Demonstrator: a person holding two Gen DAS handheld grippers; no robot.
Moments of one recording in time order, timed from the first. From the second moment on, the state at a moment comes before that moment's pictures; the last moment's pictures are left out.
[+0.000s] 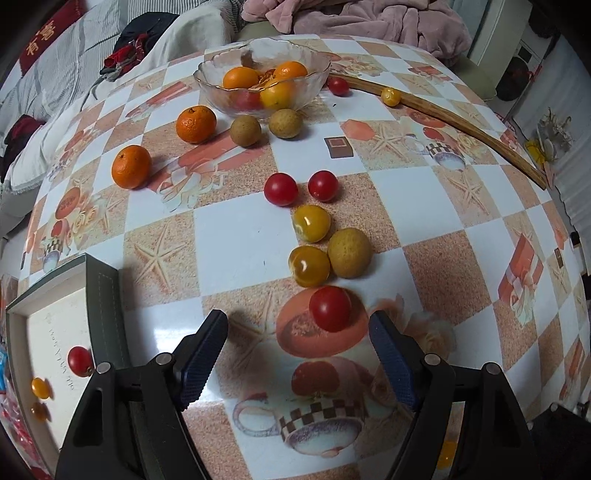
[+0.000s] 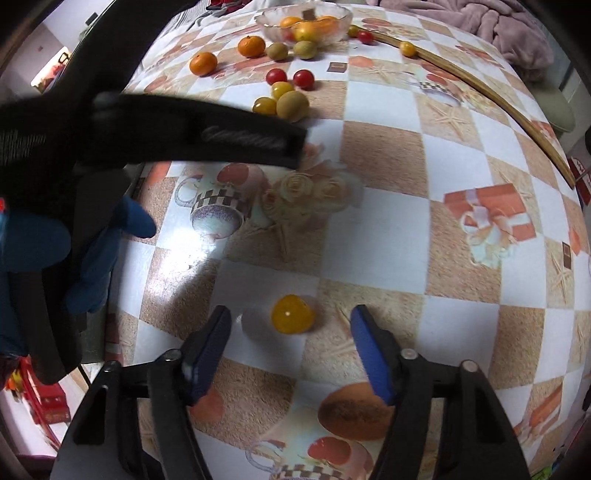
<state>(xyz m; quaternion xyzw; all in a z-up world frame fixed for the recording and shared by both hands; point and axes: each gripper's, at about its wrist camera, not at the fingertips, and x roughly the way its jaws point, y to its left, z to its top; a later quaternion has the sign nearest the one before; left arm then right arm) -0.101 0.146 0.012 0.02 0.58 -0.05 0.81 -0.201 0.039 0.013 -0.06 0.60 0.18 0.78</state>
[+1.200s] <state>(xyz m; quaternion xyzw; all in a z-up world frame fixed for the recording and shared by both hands) -0.187 0.259 0.070 -0.05 0.55 0.02 0.83 -0.167 0.056 0.050 0.01 0.61 0.23 0.76</state>
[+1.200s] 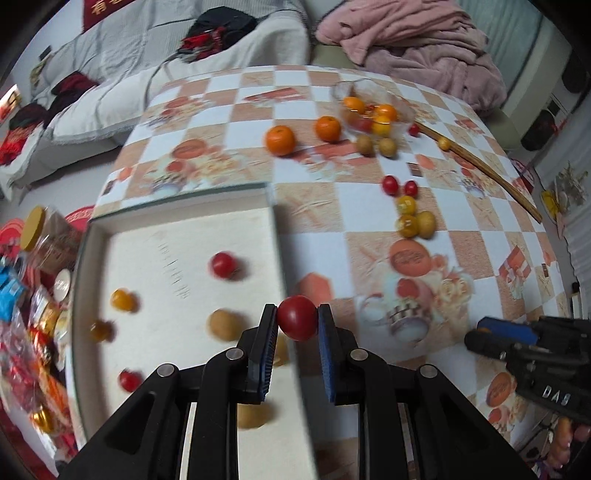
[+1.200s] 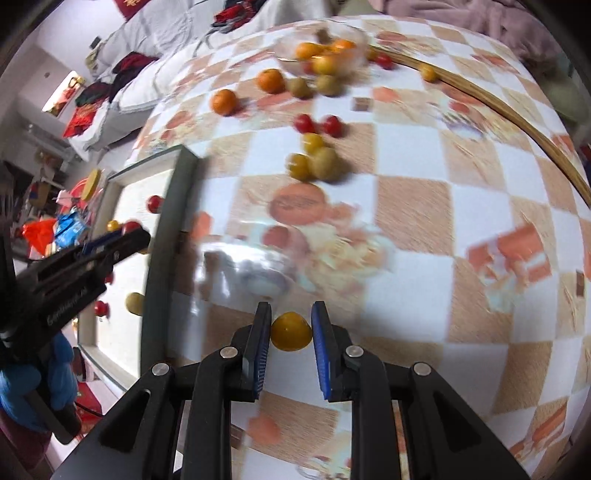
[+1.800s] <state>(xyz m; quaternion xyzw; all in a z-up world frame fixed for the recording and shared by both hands) -0.199 0.359 0.044 -0.08 0.55 0.11 0.82 -0.124 0.209 0.062 -0.02 0.59 0.33 0.74</state>
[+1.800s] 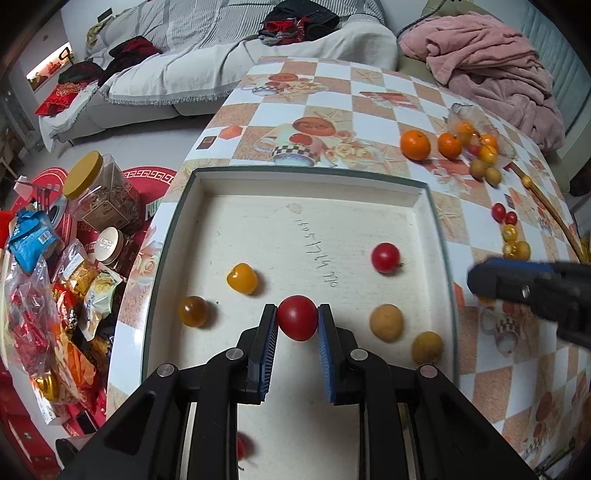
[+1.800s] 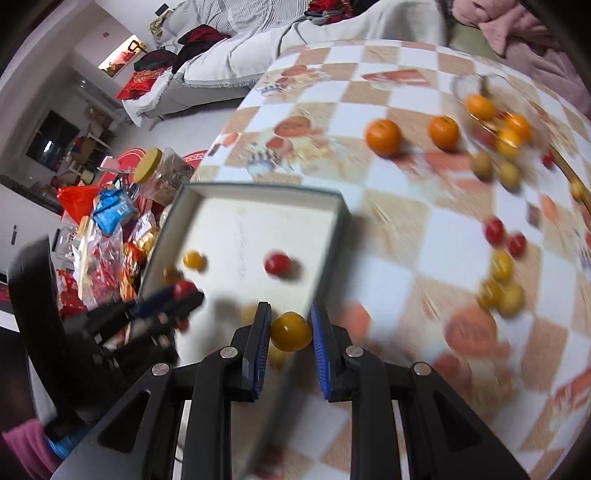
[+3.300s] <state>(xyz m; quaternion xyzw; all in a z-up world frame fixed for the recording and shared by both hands) -0.196 0.349 0.036 -0.03 0.56 0.12 0.82 -0.078 0.250 0.063 -0.02 0.58 0.33 0.75</state>
